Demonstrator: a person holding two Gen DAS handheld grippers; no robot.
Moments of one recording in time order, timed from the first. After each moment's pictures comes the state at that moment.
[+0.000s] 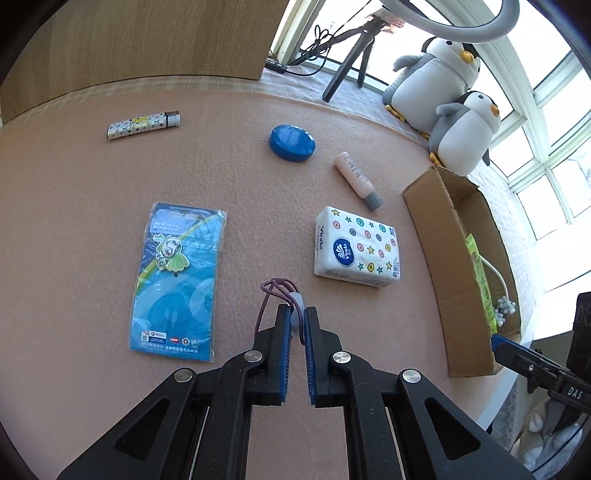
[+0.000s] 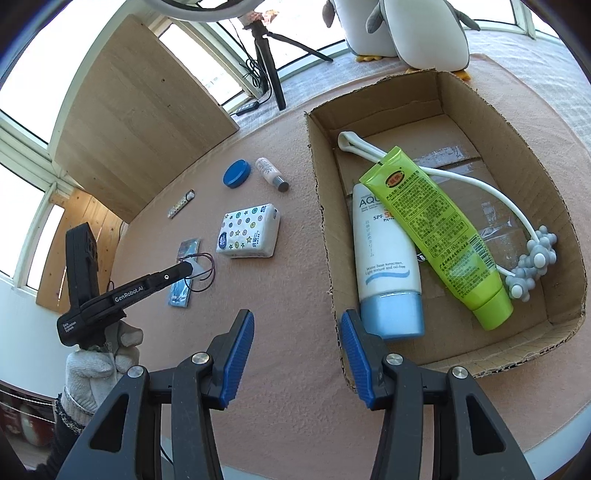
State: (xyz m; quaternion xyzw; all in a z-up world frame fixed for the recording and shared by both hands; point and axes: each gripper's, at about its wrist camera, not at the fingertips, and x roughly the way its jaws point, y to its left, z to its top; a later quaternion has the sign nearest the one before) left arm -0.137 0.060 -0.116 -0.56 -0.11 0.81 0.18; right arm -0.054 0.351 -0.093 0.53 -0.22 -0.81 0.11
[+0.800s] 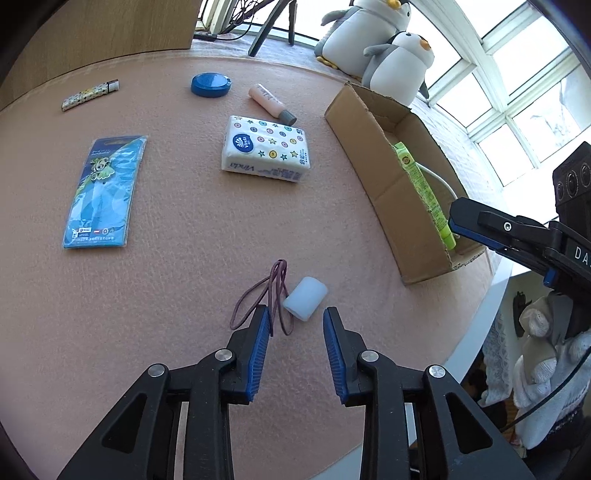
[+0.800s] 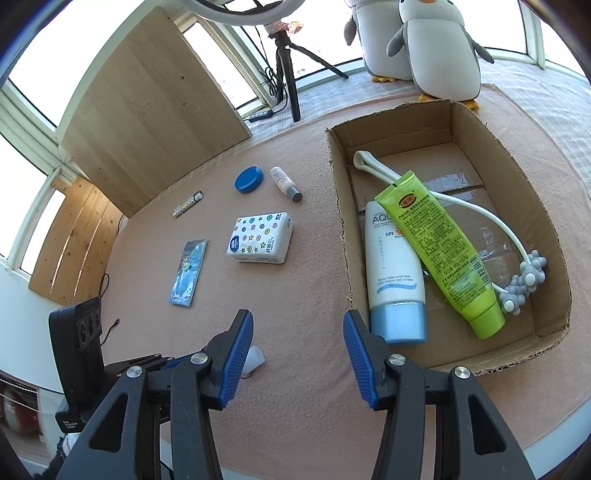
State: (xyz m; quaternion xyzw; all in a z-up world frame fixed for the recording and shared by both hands) left arm -0.049 0.092 -0.112 -0.57 -0.08 0.77 0.26; right arm -0.048 0.335 -0.073 0.51 -0.19 -0.83 0.11
